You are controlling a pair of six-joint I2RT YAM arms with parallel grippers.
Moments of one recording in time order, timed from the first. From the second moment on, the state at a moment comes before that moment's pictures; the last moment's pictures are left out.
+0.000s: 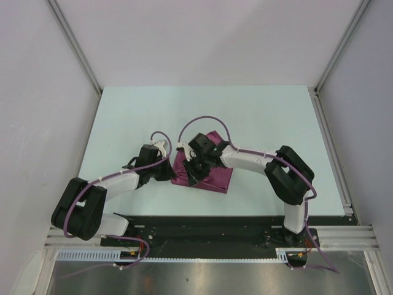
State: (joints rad) left arm -0.38 1.35 0.49 0.01 0.26 -0.44; right arm 0.89 1.89 1.30 -0.44 -0.39 0.21
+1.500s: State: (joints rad) left arm -0.36 1.14 0.48 -0.02 0.16 -0.45; right arm 0.82 2.00 1.32 -0.36 -0.41 0.26
